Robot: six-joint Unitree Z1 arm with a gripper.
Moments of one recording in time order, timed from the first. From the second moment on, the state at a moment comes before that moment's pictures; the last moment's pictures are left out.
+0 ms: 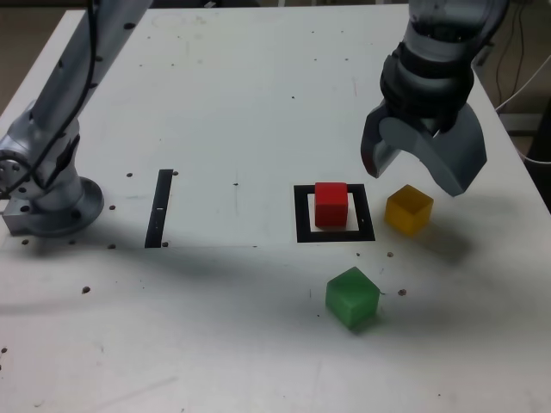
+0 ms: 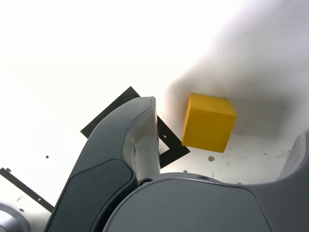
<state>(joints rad) -0.14 2.25 -2.01 1.39 0.22 0.53</state>
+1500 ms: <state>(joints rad) -0.19 2.32 -2.01 1.37 0.25 0.51</state>
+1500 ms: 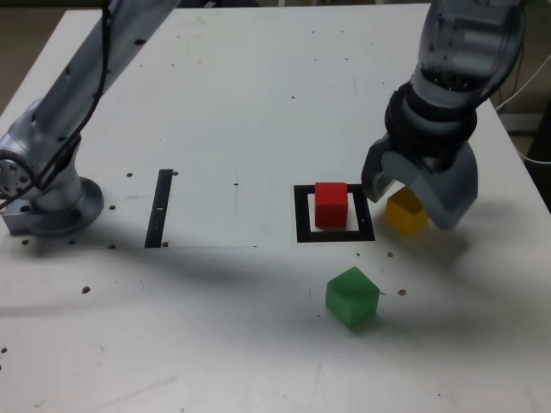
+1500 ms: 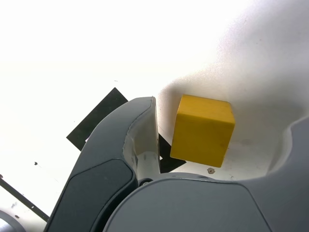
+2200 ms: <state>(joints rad) -0.20 2.34 -2.00 1.36 0.25 0.48</state>
